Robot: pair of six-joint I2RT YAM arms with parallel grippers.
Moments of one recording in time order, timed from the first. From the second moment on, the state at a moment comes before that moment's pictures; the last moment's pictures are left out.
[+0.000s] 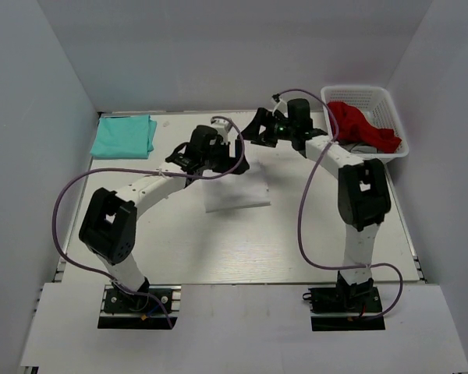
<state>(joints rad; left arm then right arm) -0.56 1.70 1.23 -0.11 0.20 -0.37 0.35 2.05 1.57 0.01 -0.68 0.60</state>
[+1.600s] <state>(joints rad) -0.36 1.73 1.21 -0.42 0.01 -0.60 0.37 1.34 0.88 -0.05 -0.56 0.54</state>
